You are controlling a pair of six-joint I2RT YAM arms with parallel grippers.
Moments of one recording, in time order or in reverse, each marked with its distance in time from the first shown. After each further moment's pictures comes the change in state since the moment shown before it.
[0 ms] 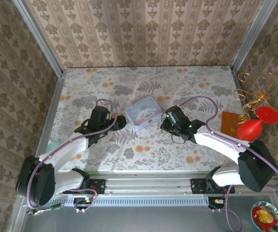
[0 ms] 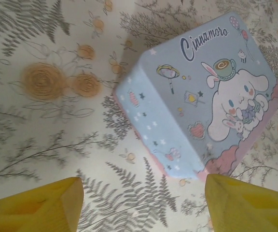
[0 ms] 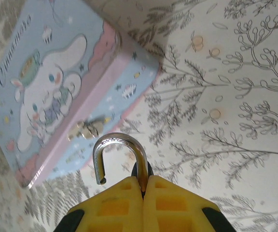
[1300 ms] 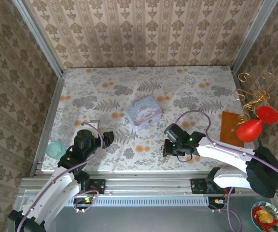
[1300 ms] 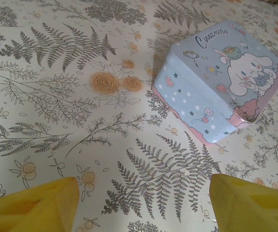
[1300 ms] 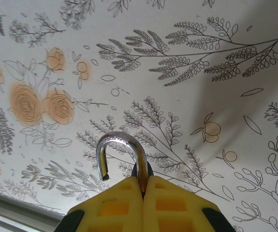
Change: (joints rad) left arm 0.023 -0.608 -0.306 -0.113 -0.114 0.181; right arm 0.158 -0.091 -0.153 -0.195 -0.188 -0.072
